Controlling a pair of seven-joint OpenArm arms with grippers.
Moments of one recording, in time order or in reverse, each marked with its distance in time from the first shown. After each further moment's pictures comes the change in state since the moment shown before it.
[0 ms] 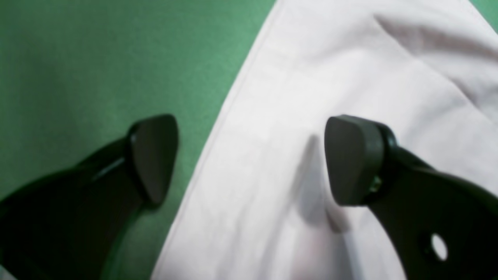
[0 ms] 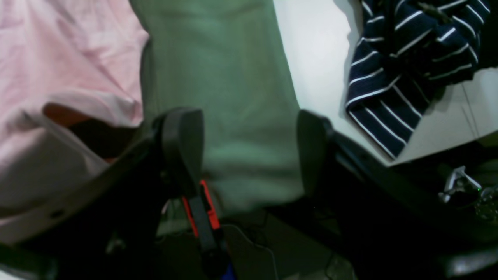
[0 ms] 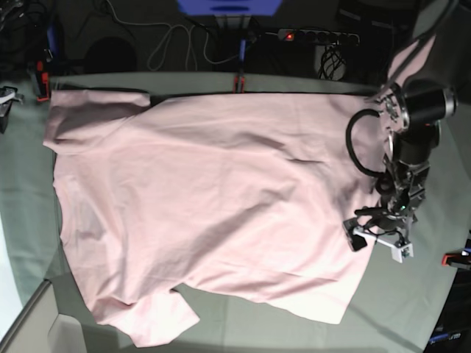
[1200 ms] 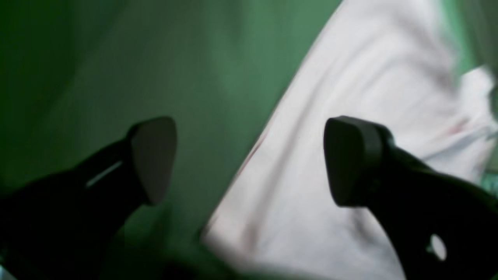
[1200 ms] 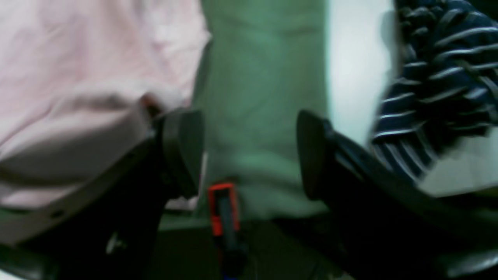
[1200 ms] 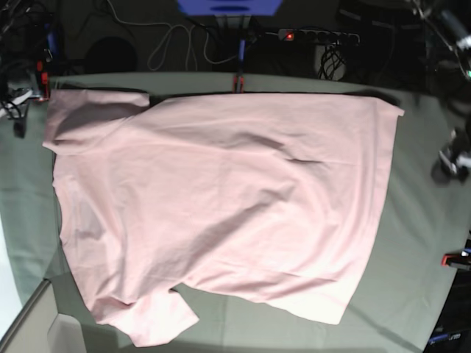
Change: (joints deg) left arm 31.8 -5.6 -31.4 65.6 -35.7 0.3 61.3; right arm -3.7 1.1 -6.8 5.1 0.0 0.0 0.1
